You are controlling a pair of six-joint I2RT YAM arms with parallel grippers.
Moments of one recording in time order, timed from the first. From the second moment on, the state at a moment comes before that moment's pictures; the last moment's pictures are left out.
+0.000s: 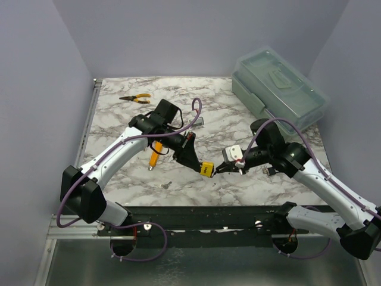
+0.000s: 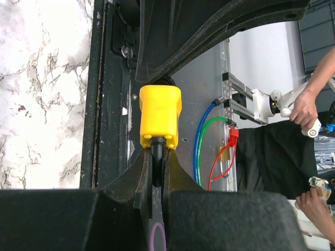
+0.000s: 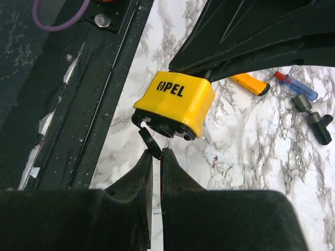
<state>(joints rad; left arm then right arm) -0.59 1.44 1.27 -0.86 1.23 0.12 0.69 1.02 1.00 -0.68 -0.88 -0.91</state>
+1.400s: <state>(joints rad) -0.57 1.42 1.20 -0.78 1.23 -0.08 0.69 1.10 1.00 -0.55 -0.82 -0.29</state>
